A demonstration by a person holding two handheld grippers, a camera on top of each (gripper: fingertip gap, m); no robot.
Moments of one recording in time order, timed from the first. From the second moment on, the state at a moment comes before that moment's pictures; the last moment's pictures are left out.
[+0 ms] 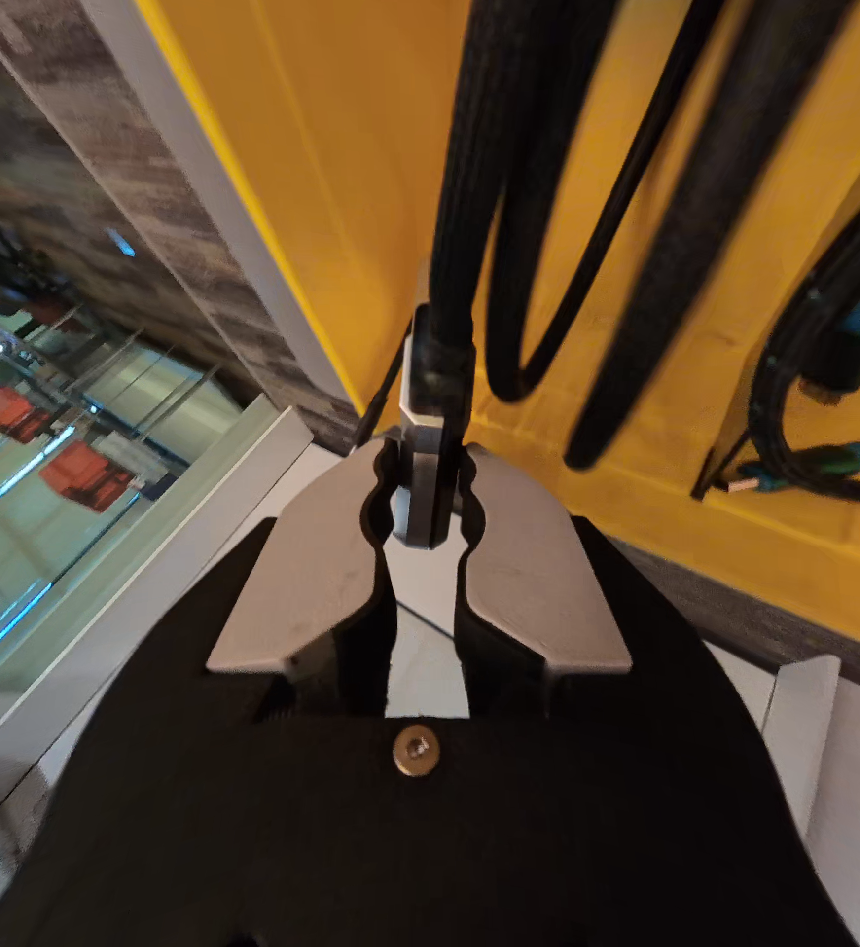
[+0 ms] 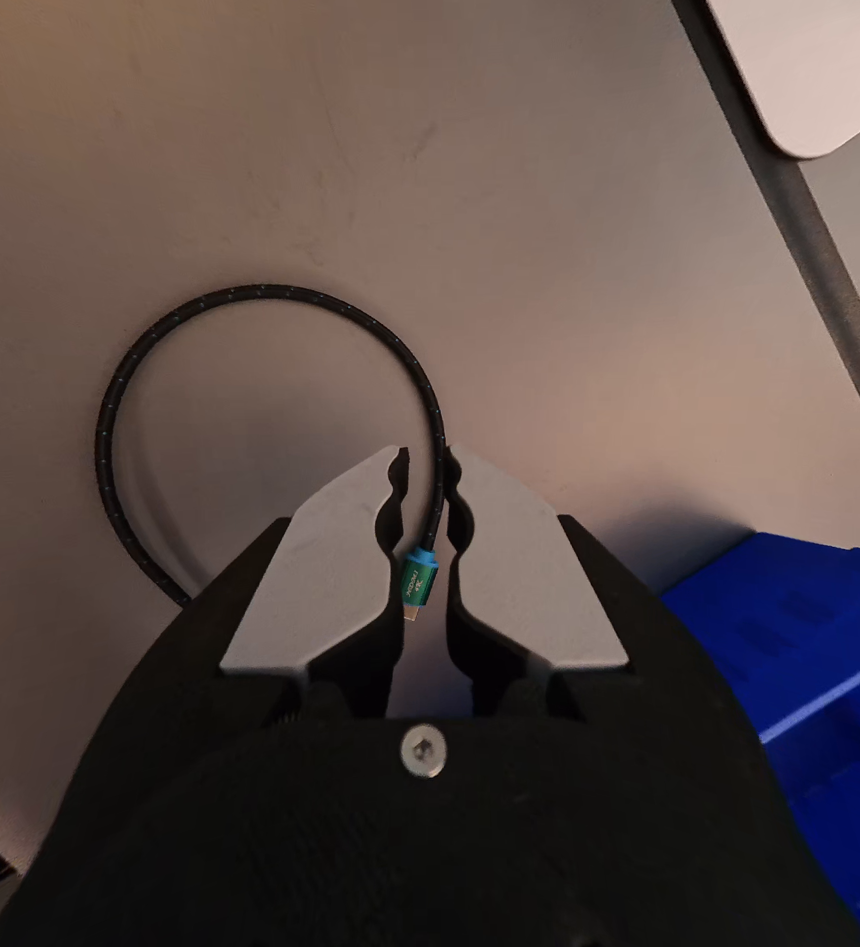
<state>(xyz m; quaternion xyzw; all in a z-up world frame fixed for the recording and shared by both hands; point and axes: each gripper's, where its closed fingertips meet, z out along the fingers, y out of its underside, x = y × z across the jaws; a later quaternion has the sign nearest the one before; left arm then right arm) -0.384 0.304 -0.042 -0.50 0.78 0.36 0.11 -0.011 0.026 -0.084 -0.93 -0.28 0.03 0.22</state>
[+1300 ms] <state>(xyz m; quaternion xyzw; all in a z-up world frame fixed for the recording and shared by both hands) -0.186 0.057 -0.015 -0.87 0.43 -0.26 0.02 0.016 -0.016 0.013 -0.88 -0.28 0.09 0.37</state>
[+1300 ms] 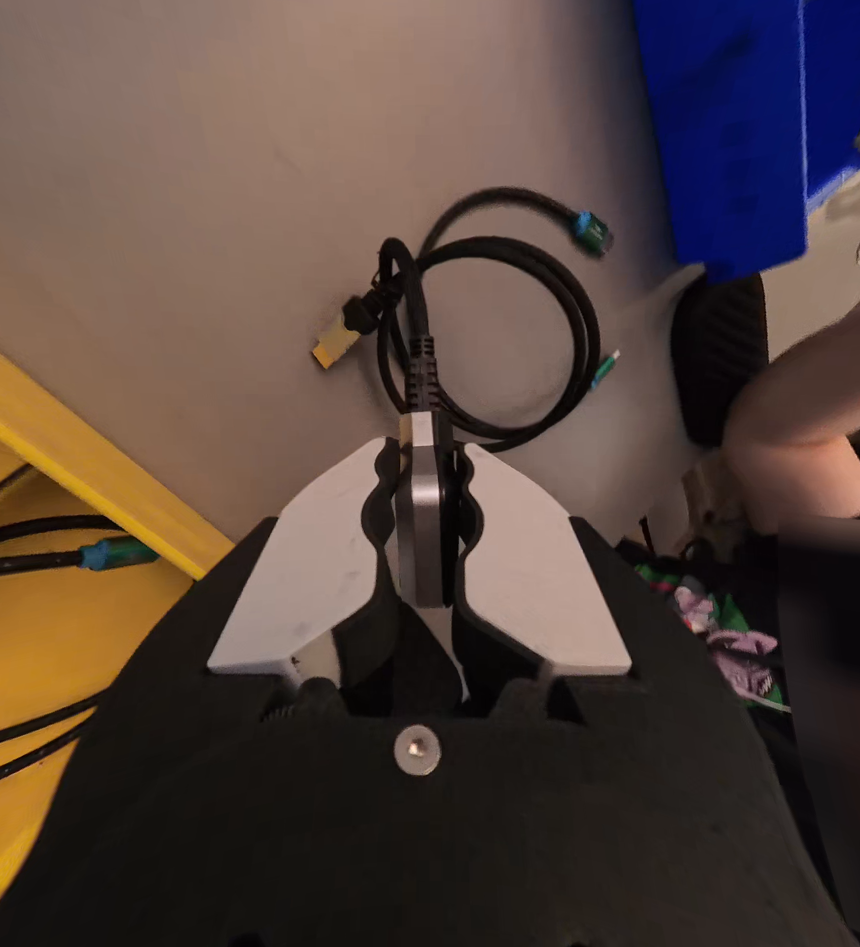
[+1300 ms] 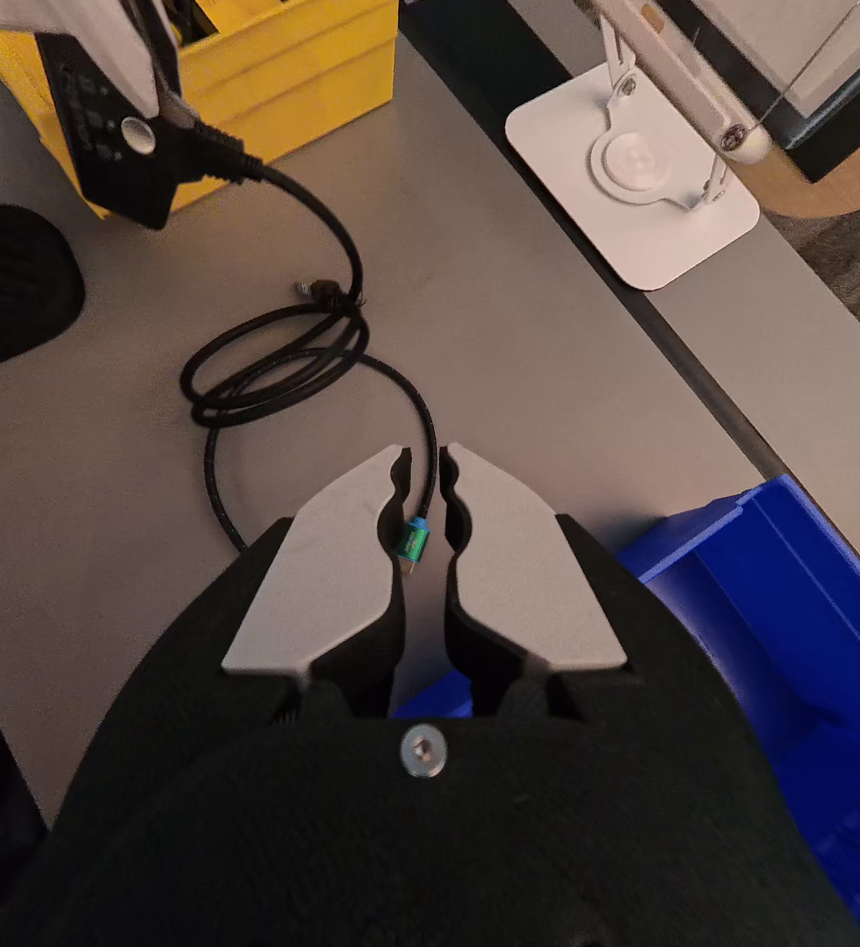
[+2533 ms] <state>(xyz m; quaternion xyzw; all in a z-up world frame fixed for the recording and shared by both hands) -0.120 0.069 -0.141 -0.87 0.18 -0.45 0.09 0.021 -0.007 -0.021 -0.91 -0.28 0.05 0.31</state>
